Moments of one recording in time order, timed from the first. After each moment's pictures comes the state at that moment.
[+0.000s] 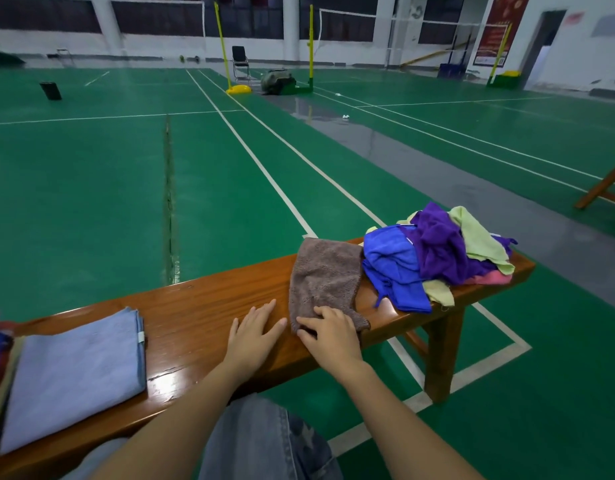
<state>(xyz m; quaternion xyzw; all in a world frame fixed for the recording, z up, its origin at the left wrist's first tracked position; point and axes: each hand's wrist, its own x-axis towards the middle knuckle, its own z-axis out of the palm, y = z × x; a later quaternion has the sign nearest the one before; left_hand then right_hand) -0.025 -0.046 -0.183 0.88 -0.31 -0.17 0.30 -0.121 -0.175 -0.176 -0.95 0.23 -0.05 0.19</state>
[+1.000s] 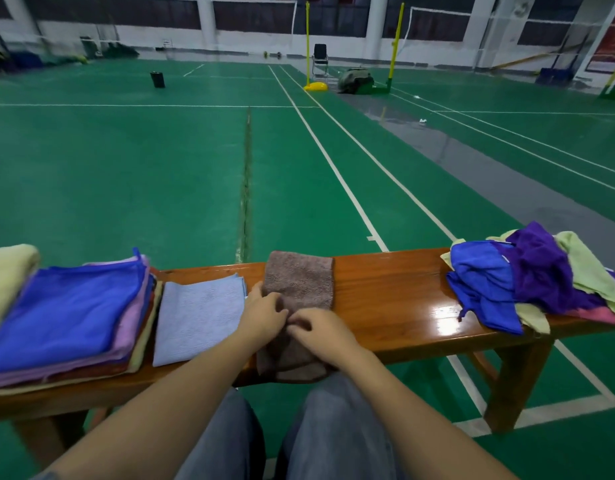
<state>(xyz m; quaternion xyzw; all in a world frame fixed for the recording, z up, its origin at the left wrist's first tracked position) 0.032 0.067 -0.168 0.94 -0.19 -0.07 0.28 -0.060 -0.045 -0.145 -0.96 0.05 0.02 0.28</state>
